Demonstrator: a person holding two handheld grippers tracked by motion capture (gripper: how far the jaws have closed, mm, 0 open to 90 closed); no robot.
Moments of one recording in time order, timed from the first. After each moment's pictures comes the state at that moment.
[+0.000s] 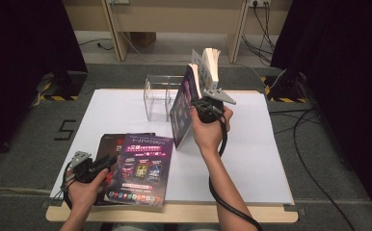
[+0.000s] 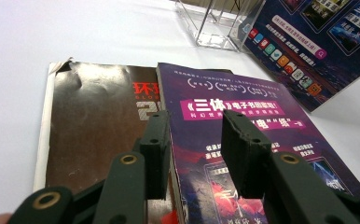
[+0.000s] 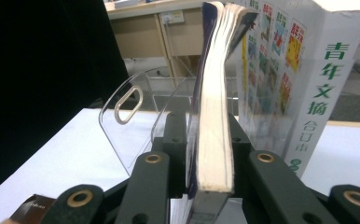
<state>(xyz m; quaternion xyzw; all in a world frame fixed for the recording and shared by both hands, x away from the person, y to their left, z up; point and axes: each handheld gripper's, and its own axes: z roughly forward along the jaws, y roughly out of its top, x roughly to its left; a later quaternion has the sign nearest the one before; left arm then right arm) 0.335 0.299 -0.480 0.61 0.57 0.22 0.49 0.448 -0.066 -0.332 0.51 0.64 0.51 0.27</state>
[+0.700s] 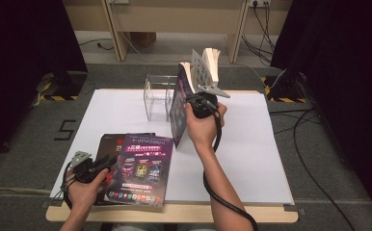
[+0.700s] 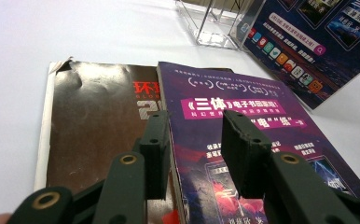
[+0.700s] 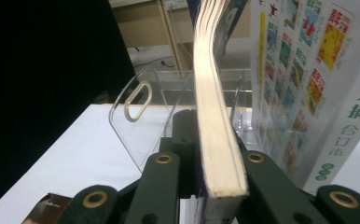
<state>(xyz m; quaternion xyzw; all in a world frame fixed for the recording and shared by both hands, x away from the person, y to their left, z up) 0.335 0.299 -0.481 0.62 0.57 0.22 0.49 0.458 -0.050 -0.326 0.52 0.64 0.51 0.24</state>
